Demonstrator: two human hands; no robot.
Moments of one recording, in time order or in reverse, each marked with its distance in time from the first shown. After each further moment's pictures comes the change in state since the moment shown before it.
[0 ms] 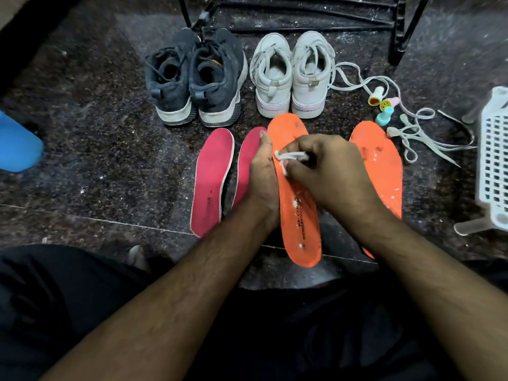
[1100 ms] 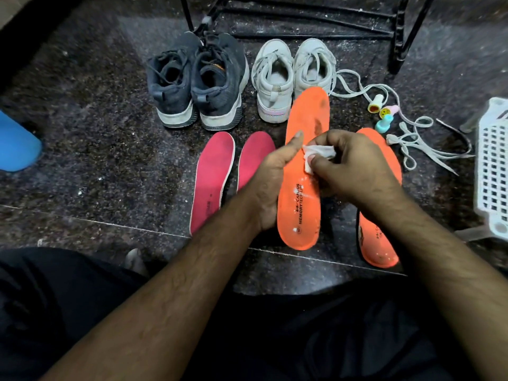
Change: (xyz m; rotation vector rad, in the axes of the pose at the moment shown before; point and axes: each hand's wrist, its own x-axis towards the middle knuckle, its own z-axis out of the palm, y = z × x) left_hand -0.005 0.011 0.002 0.209 -0.137 -0.165; right_hand 0.015 0.031 -0.016 0.043 0.005 0.140
